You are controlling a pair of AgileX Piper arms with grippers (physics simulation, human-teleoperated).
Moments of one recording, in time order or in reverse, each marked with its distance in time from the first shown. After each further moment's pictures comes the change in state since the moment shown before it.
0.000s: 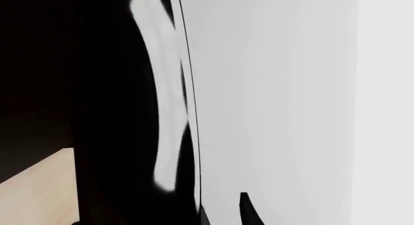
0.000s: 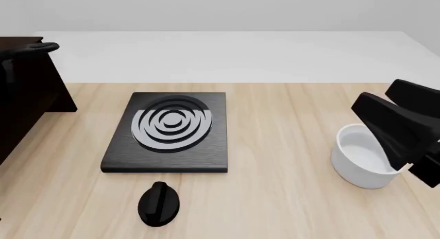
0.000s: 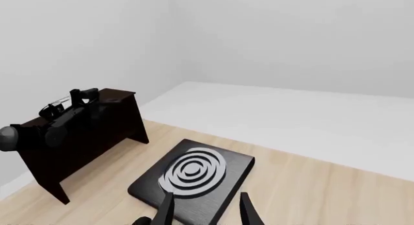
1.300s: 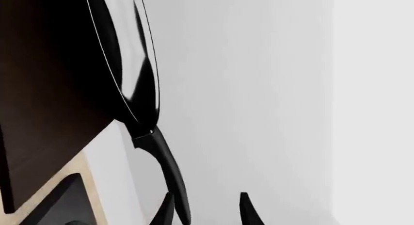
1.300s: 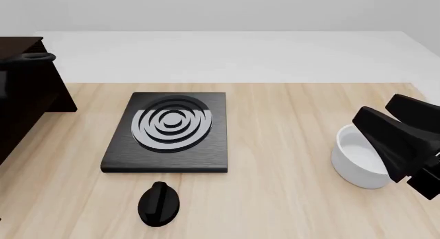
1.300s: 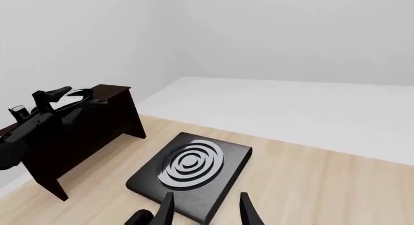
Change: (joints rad) left arm -0.102 -0.436 0.268 0.093 0.062; right arm -0.020 -0.045 0.053 0.016 0.027
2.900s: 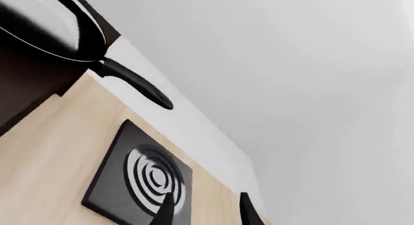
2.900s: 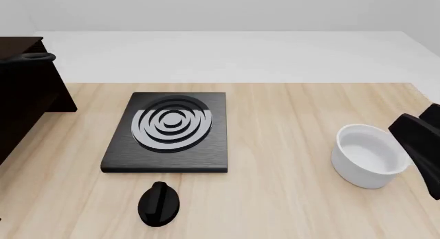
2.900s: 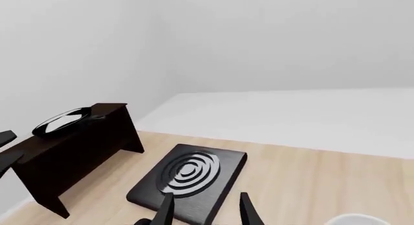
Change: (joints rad) left arm -0.285 -0.834 -0.083 1.027 0.582; right arm -0.057 -0.157 0.021 0.075 0.054
